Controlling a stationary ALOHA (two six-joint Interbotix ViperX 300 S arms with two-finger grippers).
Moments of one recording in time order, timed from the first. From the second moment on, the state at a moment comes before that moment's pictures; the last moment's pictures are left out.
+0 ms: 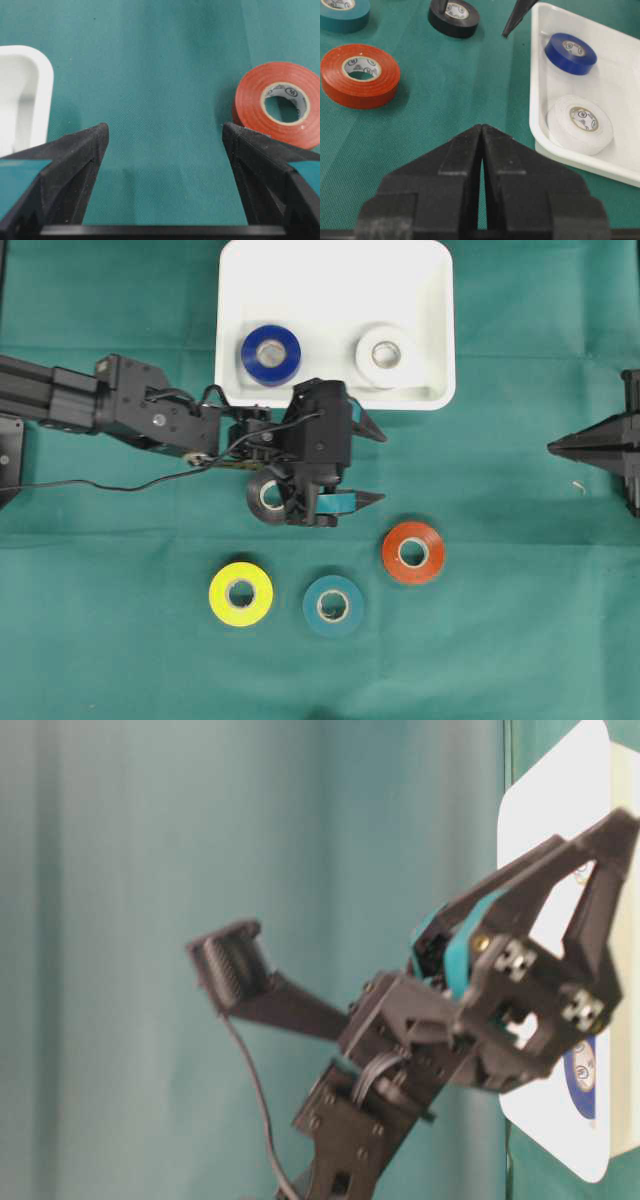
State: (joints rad) left arm -0.03 0.25 0.47 -0.03 -0.22 0.08; right arm -0.02 -1.25 1.59 -0.44 -0.12 0.26
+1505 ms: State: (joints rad) left arm -0.12 0.47 0.24 -0.03 -0.13 0.07; right arm -0.02 -1.25 1.59 -0.44 -0.12 0.26
